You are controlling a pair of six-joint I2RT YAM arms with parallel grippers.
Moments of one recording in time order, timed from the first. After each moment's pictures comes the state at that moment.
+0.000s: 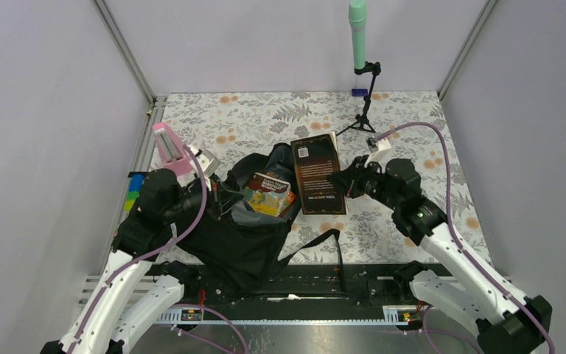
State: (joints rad) left arm -0.41 0.64 0.86 -0.52 0.54 -0.14; right arm 0.52 0.82 0.72 -0.16 -0.23 0.49
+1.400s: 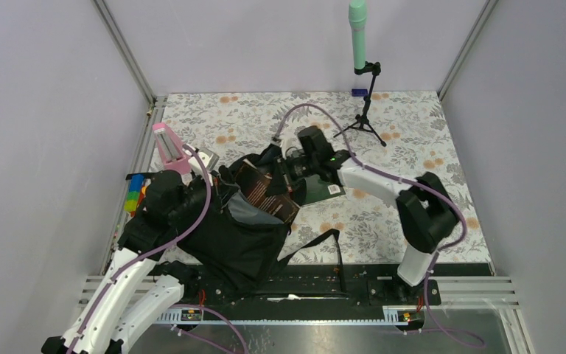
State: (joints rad) left arm -0.42 0.62 0.78 -0.47 0.32 -0.15; right arm 0.68 1.72 1.21 -0.14 -0.77 0.33
